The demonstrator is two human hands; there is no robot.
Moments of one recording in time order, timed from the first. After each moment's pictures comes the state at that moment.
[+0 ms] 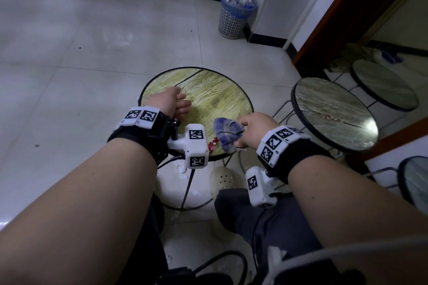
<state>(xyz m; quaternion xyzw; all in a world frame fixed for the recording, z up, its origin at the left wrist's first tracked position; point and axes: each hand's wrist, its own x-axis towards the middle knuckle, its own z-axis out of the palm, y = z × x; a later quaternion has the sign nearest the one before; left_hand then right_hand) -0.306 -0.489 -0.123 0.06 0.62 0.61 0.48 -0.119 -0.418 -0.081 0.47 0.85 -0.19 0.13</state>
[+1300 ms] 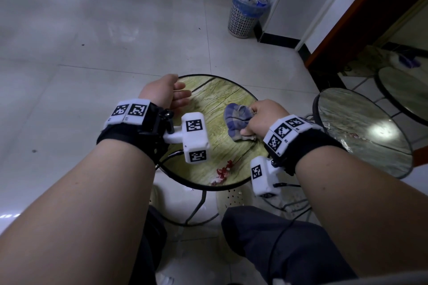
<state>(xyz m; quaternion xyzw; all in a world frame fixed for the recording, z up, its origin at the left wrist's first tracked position) -0.367 -0.457 -0.124 0.06 0.63 0.62 0.47 -0.179 -0.350 -0.098 0.52 0.83 -0.20 0.07</state>
